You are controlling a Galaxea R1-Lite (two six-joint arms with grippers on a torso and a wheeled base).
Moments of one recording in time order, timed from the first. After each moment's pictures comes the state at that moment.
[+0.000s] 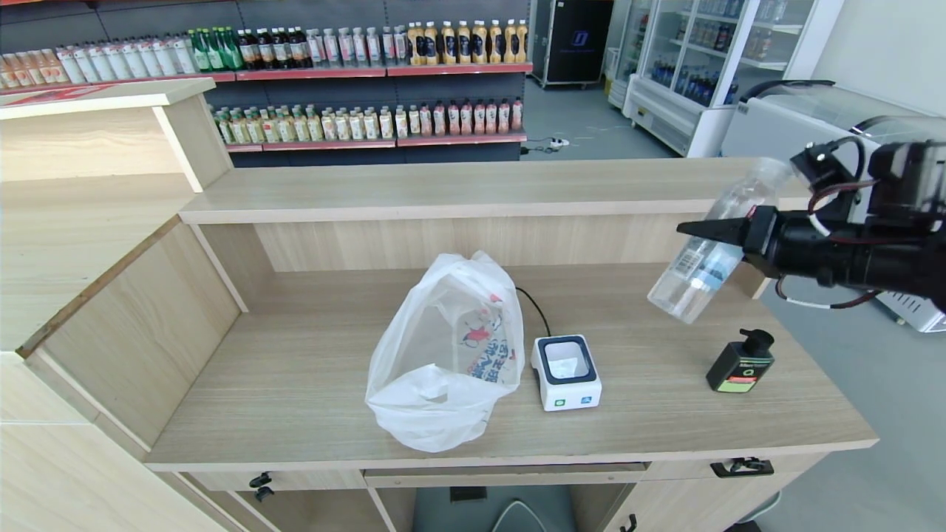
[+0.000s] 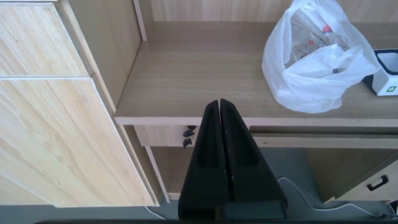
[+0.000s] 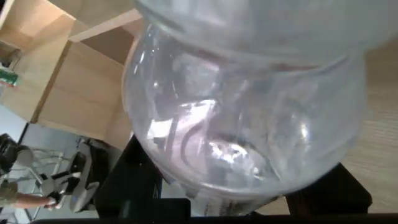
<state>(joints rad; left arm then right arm) 0.00 0.00 0.00 0.00 0.01 0.00 0.01 1.70 -1.08 -0.39 0.64 0.39</state>
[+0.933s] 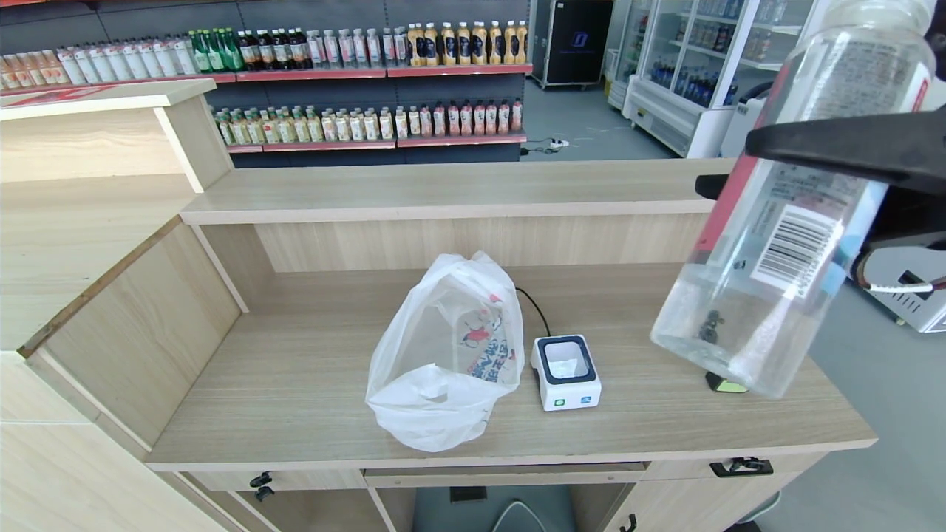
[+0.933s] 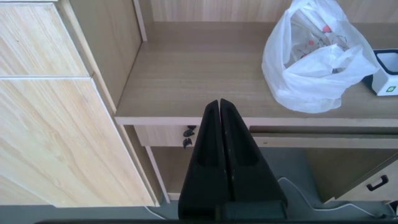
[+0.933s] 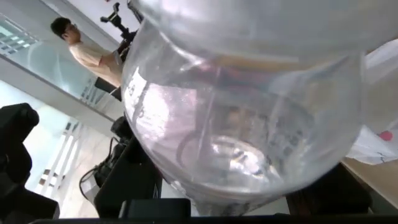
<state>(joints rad) 0.00 0.00 0.00 0.00 0.01 0.00 0.43 1.29 -1.08 -0.24 0.86 0.51</state>
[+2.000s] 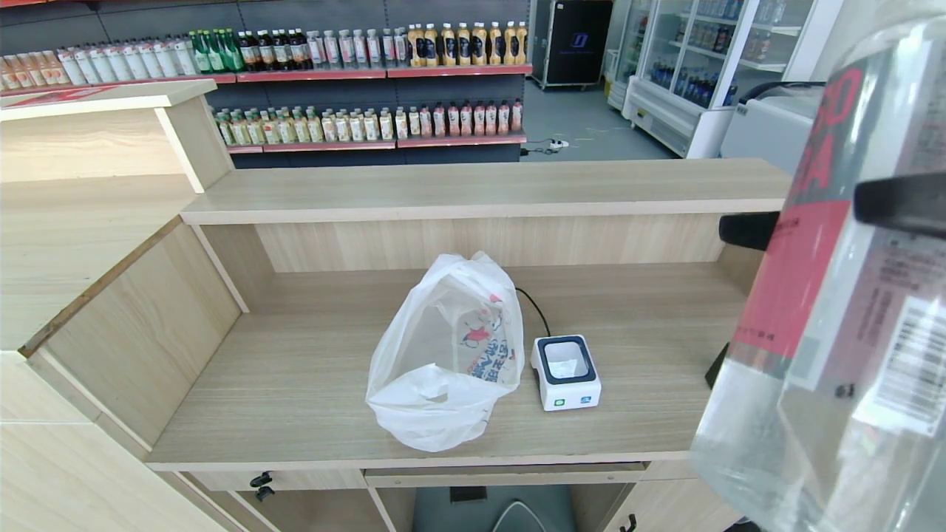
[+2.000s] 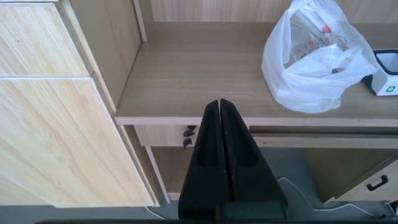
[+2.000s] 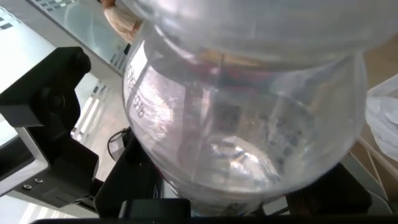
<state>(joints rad) 0.00 0.00 0.00 0.00 0.01 0.00 0.57 1.22 -1.02 -0.23 0.90 0.47</state>
